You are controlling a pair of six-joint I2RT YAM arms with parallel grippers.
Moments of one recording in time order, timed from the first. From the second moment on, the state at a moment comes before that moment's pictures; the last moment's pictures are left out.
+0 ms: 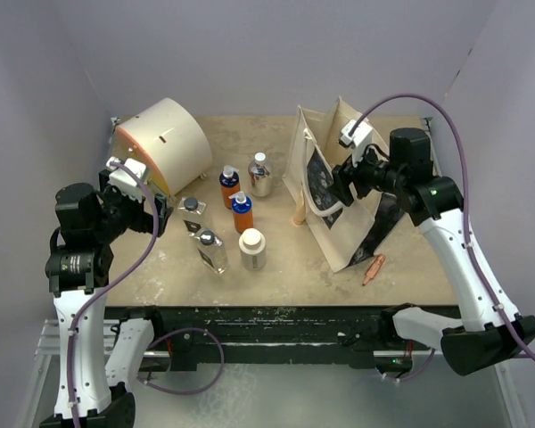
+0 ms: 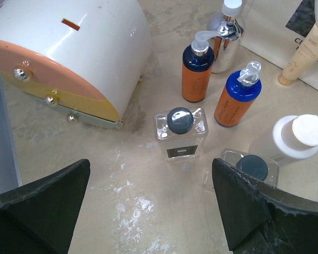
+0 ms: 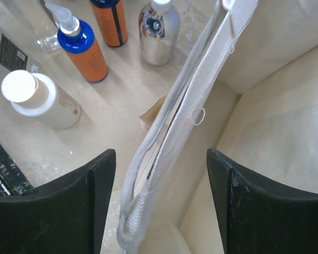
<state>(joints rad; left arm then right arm) 0.12 0.73 1.08 -0.77 0.45 0.27 0.29 1.16 1.33 -0.75 -0.44 -0.36</state>
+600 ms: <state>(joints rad) 0.17 0.78 1.08 -0.76 0.49 0.26 0.43 1.25 1.56 -0.71 -0.46 -0.49</state>
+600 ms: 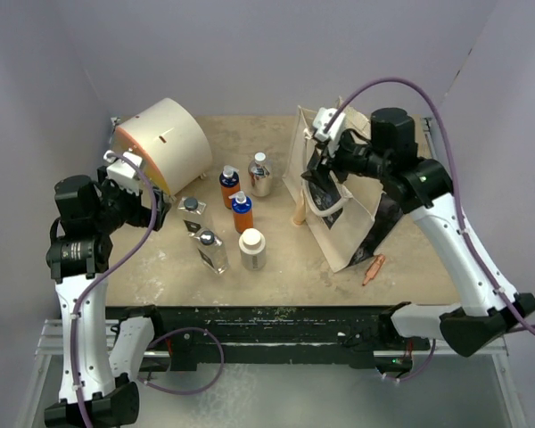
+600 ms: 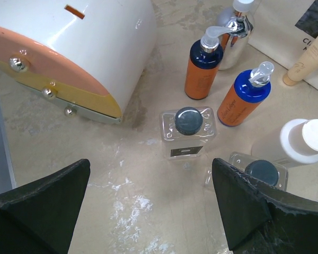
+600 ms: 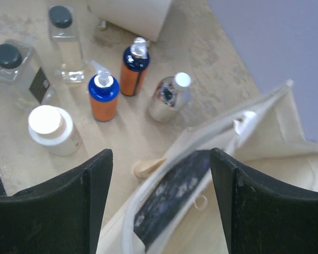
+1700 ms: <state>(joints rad) 0.23 0.85 1.13 -0.86 0.47 0.38 0.74 1.40 1.50 -0.73 -0.41 -0.58</state>
